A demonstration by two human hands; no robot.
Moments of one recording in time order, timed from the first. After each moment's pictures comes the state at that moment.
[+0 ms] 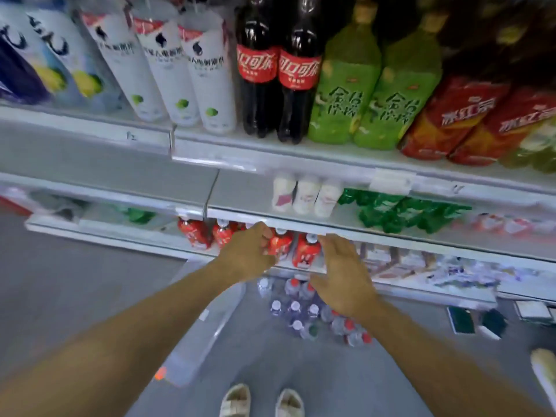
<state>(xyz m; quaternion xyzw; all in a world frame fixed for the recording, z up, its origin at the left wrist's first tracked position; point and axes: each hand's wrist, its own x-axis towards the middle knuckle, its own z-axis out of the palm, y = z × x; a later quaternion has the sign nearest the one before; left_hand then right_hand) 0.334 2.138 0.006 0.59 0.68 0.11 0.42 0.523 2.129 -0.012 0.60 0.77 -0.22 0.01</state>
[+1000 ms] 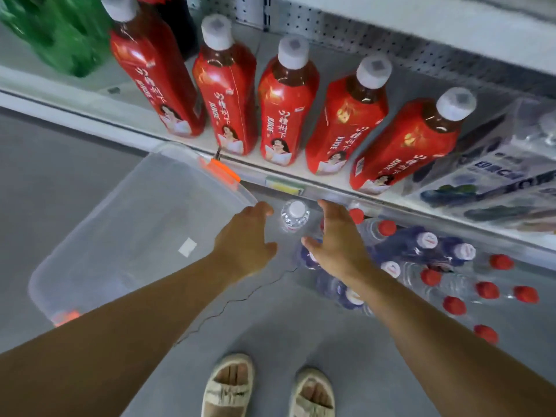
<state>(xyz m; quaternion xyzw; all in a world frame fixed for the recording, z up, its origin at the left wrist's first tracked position) 0.285 2.128 -0.458 0.57 0.72 0.02 0.39 0.451 2.162 -0.489 0.60 0.73 -0.32 -0.02</state>
